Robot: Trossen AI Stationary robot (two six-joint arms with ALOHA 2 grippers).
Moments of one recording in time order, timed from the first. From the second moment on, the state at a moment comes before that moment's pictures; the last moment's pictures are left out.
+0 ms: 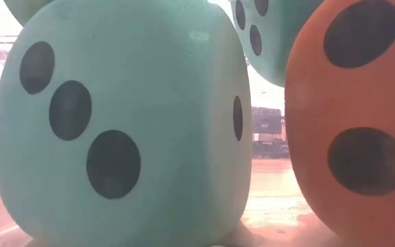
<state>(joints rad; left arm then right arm) -0.63 1.67 1.22 -0.01 -0.04 -0.18 0.08 0.92 0.40 0.35 0.00 -0.16</state>
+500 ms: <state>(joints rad) -0.63 1.67 1.22 -0.05 0.03 -0.18 0.08 0.92 0.40 0.35 0.00 -0.16</state>
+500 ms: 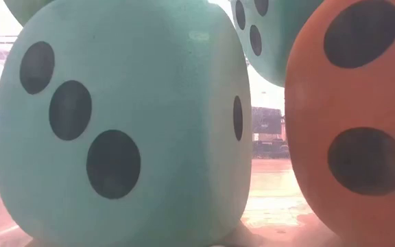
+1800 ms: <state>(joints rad) -0.59 1.67 1.13 0.07 0.02 -0.18 0.08 0.92 0.40 0.35 0.00 -0.17</state>
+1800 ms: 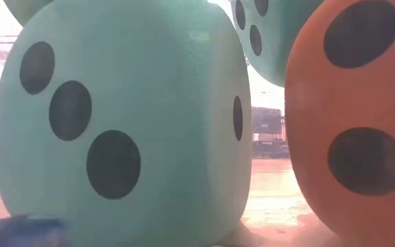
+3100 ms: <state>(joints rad) -0.15 0.94 0.69 -0.32 -0.16 -0.15 0.03 0.83 0.82 -0.25 -0.05 -0.19</state>
